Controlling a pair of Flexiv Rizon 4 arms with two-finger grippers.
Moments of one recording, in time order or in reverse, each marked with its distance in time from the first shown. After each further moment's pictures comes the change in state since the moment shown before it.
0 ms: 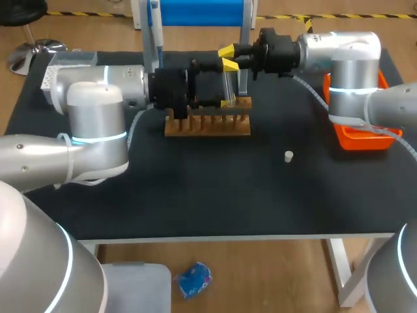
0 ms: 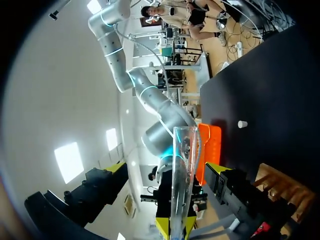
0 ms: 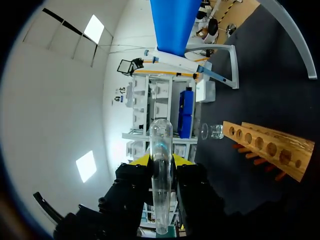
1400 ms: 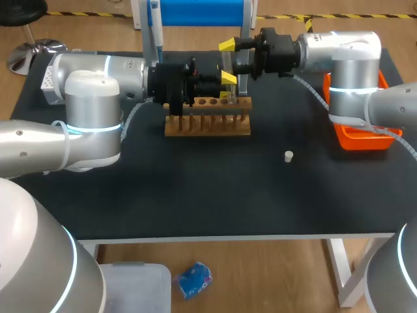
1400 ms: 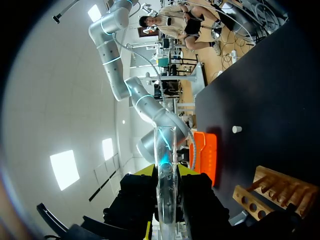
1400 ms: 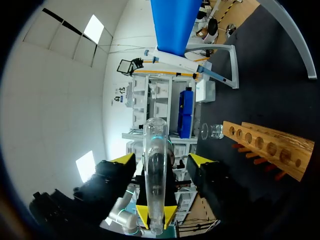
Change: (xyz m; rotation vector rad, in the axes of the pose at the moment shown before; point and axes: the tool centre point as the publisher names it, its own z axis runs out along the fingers) left arm 0.007 -0.001 0.000 0.098 0.034 0.002; right arm 0.001 0.000 0.000 0.000 -0.001 0.001
